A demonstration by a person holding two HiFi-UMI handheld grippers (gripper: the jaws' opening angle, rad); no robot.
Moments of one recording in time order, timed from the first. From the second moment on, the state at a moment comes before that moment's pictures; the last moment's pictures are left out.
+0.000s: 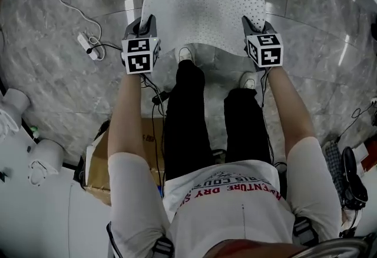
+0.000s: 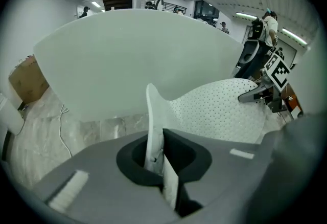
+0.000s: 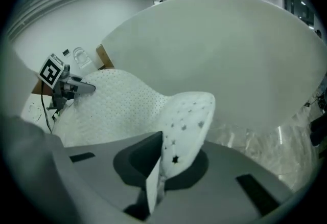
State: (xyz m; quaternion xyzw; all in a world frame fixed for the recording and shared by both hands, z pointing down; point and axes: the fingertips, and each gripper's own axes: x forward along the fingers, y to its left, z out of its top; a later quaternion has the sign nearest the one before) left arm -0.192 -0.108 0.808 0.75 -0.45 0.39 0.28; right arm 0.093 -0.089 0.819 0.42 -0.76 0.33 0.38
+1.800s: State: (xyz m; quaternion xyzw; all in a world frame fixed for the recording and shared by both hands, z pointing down) left arm -0.278 -0.213 1.067 0.68 -0.60 0.33 0.25; right arm 0.205 -0.162 1.094 0.53 -0.67 0.26 0.45
